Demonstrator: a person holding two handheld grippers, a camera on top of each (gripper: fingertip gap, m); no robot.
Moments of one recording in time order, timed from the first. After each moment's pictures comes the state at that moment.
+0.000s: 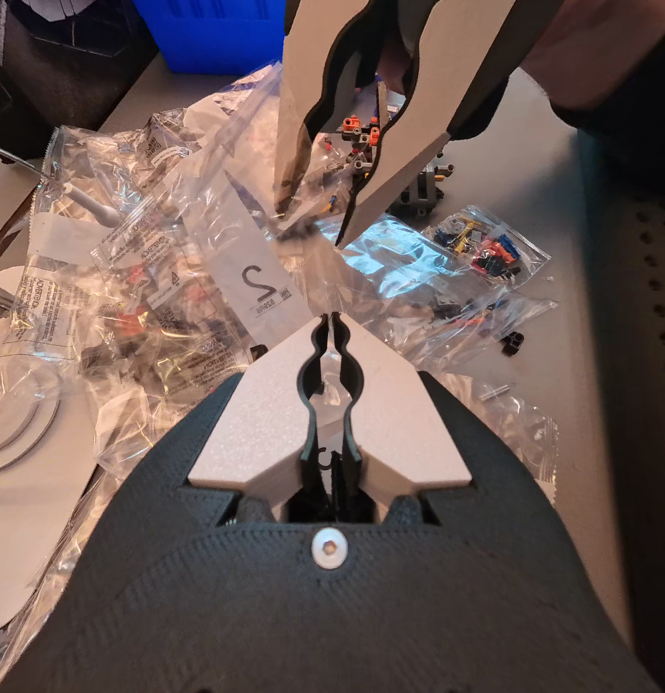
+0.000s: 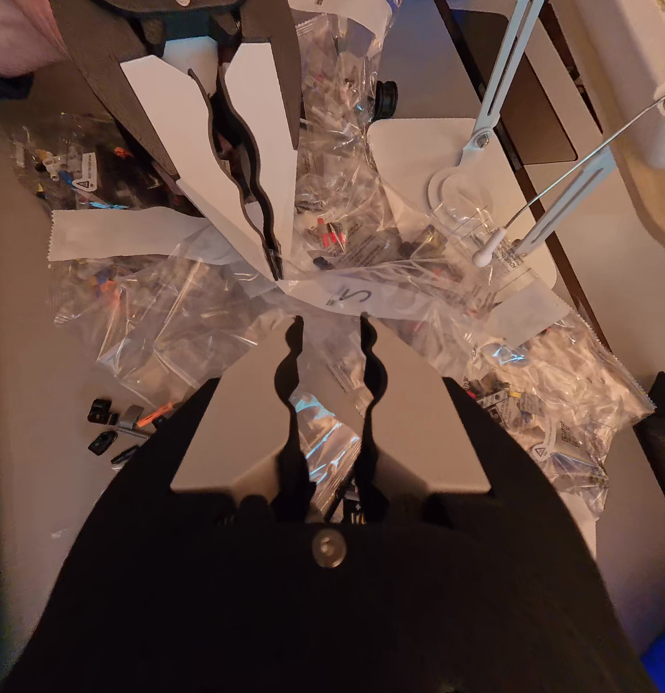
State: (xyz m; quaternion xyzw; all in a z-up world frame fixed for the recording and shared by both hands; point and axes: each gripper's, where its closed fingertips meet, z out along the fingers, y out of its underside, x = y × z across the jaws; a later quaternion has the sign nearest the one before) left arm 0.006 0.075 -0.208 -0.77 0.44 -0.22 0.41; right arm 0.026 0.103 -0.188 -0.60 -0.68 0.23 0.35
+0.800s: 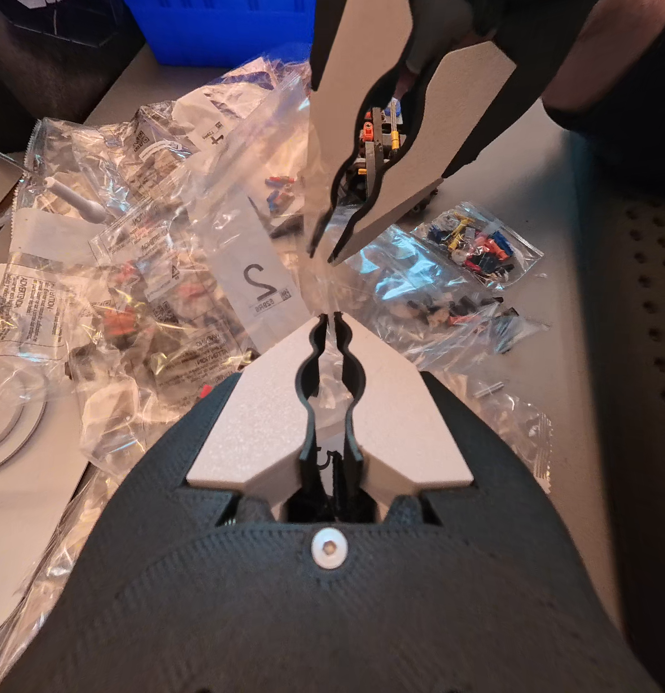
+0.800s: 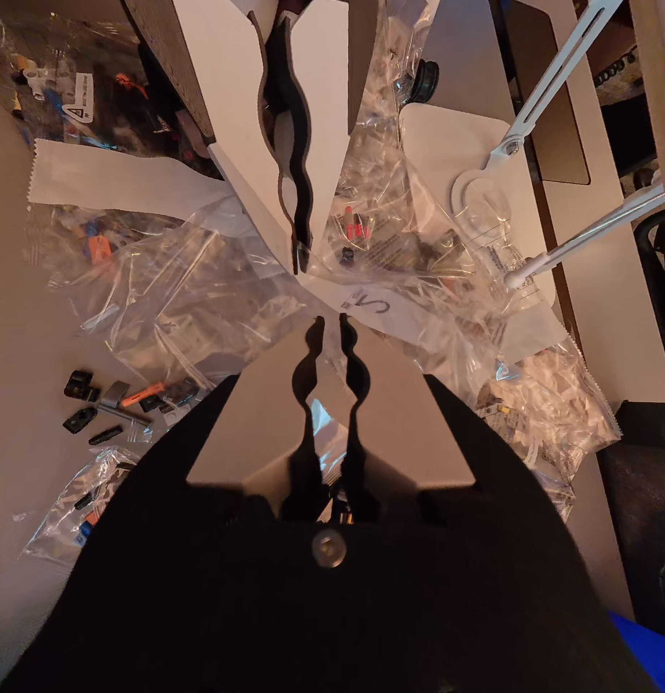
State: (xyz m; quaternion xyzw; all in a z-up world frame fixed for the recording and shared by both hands) left arm 0.008 0.073 -0.210 -0.77 0.45 -0.23 0.40; right arm 0.023 0.092 -0.203 -0.55 -0.74 0.17 0.35
